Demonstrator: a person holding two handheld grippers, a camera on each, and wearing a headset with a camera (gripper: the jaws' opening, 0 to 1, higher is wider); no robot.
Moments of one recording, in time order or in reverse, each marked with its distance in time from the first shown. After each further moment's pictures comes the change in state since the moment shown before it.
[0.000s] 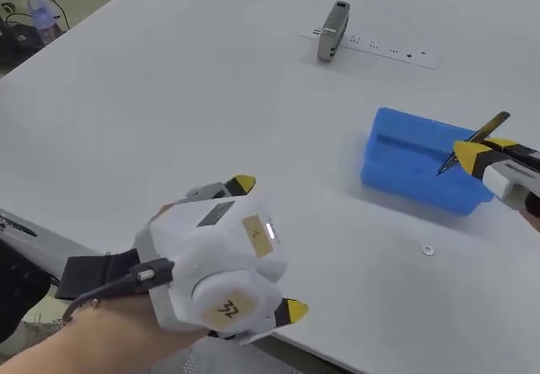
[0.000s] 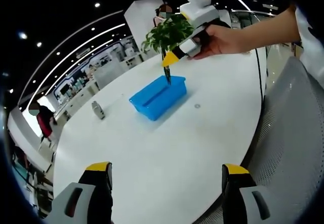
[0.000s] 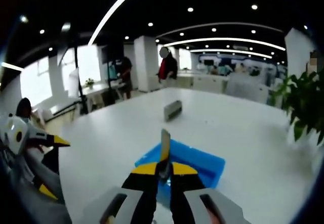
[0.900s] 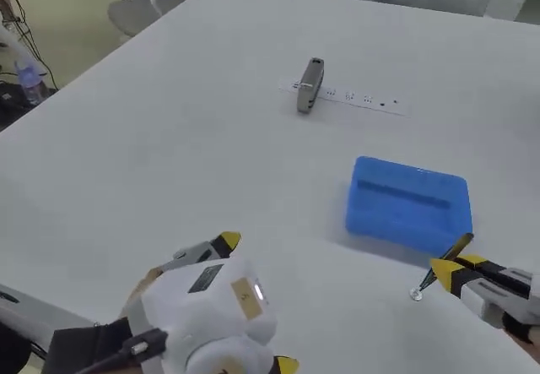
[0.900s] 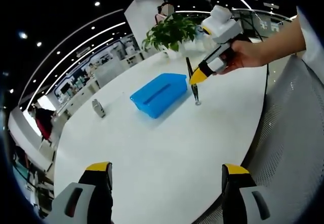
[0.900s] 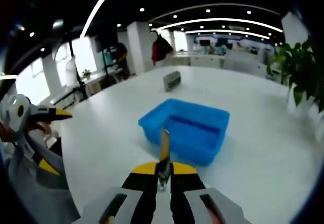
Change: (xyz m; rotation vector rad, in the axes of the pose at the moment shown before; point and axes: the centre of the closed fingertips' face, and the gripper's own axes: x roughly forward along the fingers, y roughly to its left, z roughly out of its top) left arm 0.001 0.001 -0.004 0.000 0.018 0.005; right arm -0.017 0.018 -0.078 0.087 0.151 0.003
